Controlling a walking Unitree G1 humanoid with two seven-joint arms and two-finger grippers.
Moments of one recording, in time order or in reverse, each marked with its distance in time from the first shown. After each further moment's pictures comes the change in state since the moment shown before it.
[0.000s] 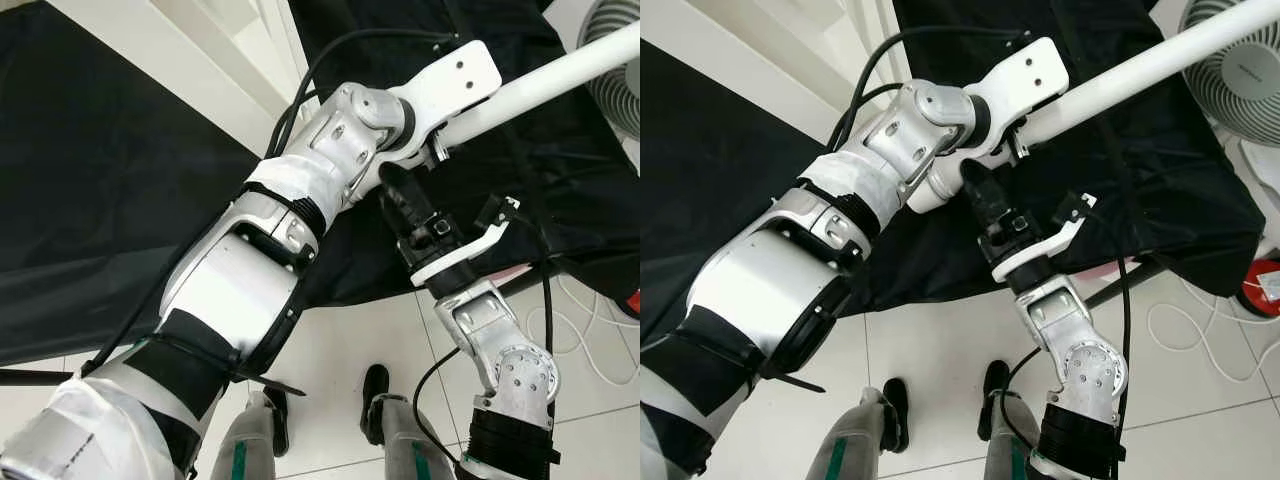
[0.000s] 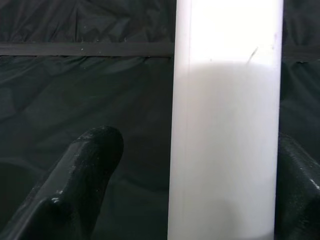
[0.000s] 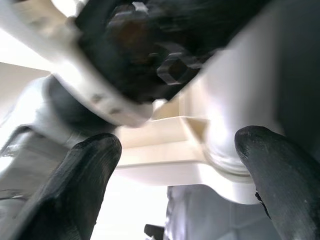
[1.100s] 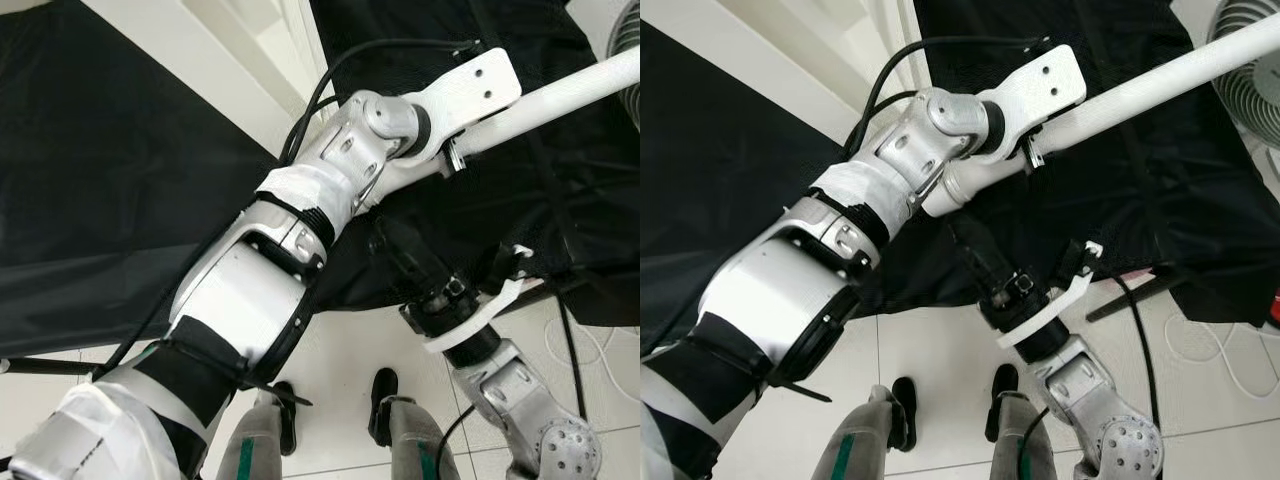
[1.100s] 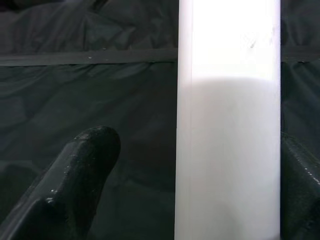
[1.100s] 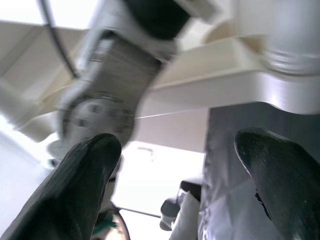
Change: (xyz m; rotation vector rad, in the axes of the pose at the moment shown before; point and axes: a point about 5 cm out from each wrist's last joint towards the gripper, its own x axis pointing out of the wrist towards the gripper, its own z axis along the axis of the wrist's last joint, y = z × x) left arm 0.005 -0.016 0.005 0.048 -0.076 -0.027; right arm -0.048 0.026 -0.015 0.064 0.159 0.157
